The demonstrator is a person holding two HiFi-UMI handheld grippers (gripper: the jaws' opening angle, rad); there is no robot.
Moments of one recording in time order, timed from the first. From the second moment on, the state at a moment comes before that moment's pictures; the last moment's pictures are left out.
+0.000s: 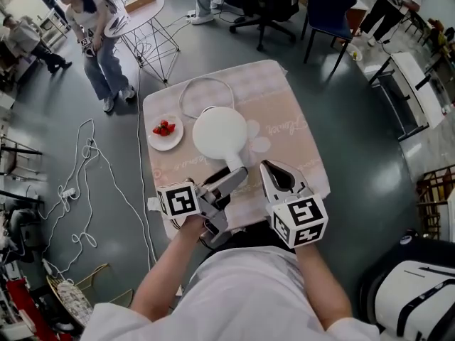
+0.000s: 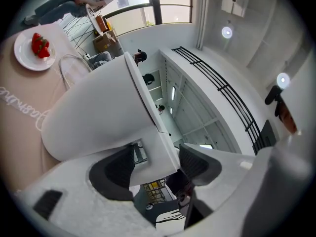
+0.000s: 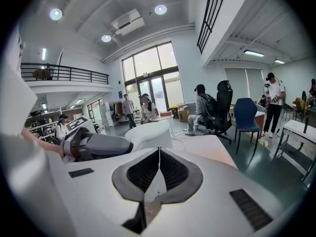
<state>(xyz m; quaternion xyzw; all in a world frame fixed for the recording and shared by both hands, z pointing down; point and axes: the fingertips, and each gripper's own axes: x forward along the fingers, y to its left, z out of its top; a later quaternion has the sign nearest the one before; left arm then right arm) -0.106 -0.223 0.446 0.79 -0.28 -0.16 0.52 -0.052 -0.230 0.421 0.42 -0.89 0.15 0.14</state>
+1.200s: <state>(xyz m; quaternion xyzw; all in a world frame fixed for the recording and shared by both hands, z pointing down) -0.123 -0.175 0.430 0.78 -0.54 -0.02 0.31 -0.065 -0.193 0.403 0.31 -0.93 0.14 0.14</state>
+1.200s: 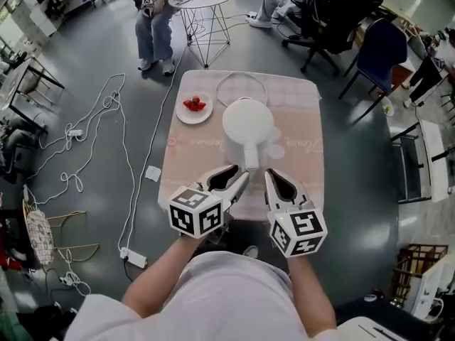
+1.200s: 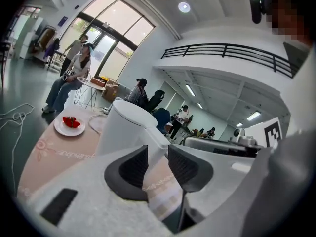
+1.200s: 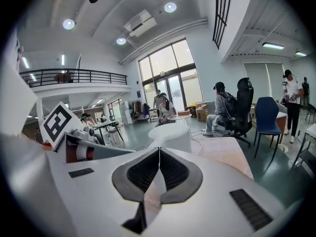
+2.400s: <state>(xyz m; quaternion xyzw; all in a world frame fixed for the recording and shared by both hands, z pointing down) -0.042 -0.115 0.412 0.74 -0.64 0.04 0.20 -0.006 -0.122 0.400 0.22 -0.96 0.10 0.13</state>
